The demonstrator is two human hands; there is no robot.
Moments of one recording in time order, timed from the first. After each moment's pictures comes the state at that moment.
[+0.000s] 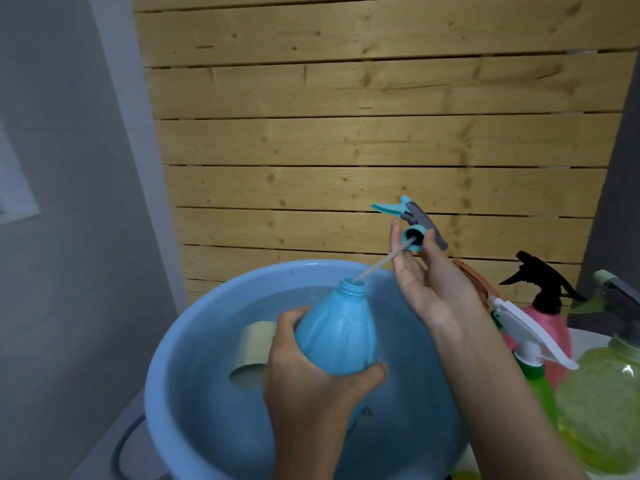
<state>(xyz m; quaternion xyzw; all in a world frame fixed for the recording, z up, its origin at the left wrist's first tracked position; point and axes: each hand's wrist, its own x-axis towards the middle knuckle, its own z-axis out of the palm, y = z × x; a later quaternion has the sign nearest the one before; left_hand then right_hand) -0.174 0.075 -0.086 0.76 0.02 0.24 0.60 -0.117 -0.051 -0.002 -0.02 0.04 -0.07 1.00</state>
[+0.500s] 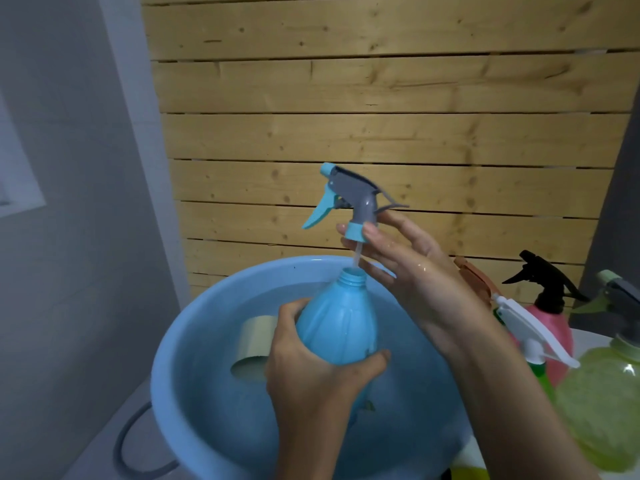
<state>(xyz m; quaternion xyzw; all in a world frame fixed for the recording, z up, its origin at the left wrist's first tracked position) -0.172 0.075 -0.085 0.75 0.03 0.25 0.61 -0.142 -0.042 -0.004 -0.61 -0.17 -0.07 0.77</state>
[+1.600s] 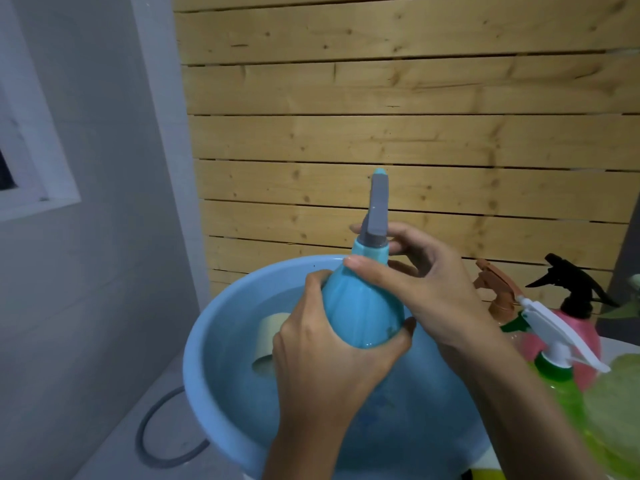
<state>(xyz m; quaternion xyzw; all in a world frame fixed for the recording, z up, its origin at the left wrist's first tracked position) -0.180 0.088 -0.058 0.83 -0.03 0.38 0.42 -0.166 -0.017 -0.005 -0.71 -0.18 -0.19 0.66</state>
